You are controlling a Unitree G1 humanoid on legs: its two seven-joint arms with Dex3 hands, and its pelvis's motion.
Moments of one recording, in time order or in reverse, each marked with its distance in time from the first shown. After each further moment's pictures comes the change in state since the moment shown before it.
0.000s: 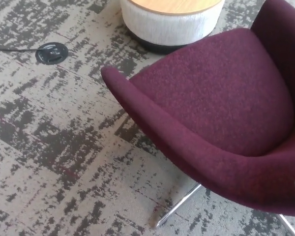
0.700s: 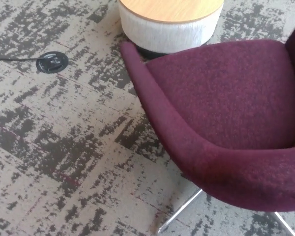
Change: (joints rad) left_arm 0.006 -0.005 0.016 -0.004 -0.008 -0.010 -0.006; right_arm 0.647 0.340 -0.292 -0.421 0.255 0.073 0.186
